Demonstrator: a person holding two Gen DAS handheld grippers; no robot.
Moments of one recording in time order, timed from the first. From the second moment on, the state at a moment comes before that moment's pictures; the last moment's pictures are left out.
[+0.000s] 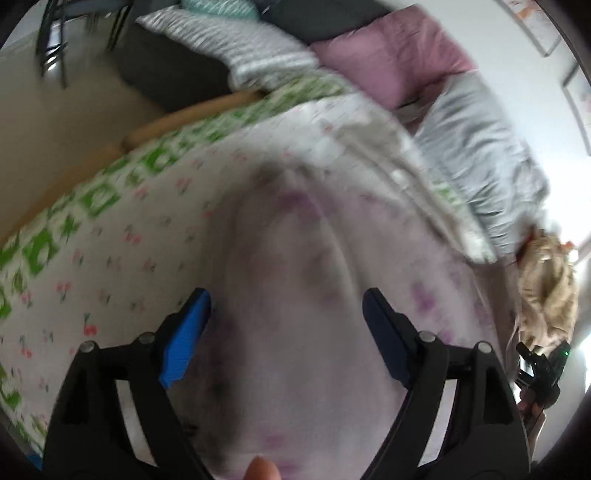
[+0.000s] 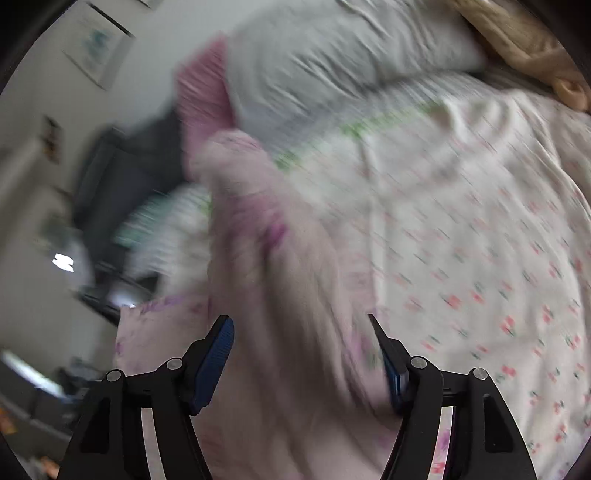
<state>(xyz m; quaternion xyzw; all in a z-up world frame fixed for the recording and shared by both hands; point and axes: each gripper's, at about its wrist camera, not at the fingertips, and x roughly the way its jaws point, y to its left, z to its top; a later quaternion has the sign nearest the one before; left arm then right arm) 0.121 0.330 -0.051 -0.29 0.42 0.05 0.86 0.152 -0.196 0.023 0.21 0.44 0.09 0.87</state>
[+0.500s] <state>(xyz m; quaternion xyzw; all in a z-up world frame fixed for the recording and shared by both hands) 0.075 0.218 0.058 -0.07 0.41 0.08 0.90 0.085 -0.192 0.114 0.09 0.38 0.00 0.92</state>
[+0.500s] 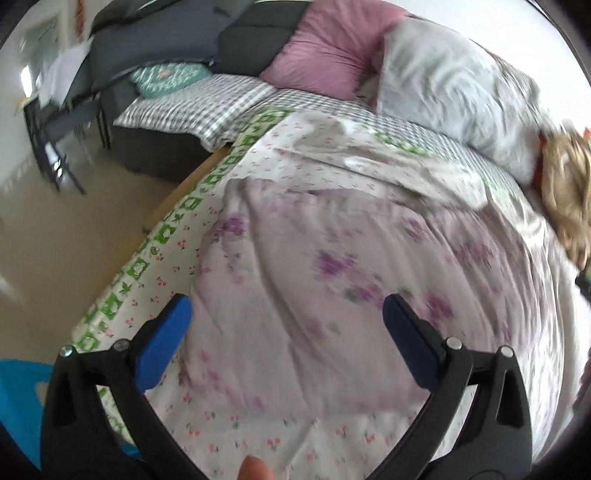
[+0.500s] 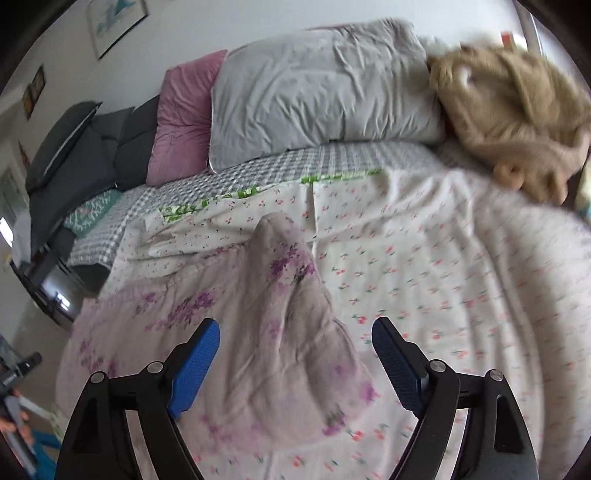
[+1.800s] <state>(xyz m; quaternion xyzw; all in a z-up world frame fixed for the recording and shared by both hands) 0.007 0.092 -0.006 -0.04 0.46 0.06 0.88 0.020 -0.085 0.037 -0.06 0.47 0.04 0.88</state>
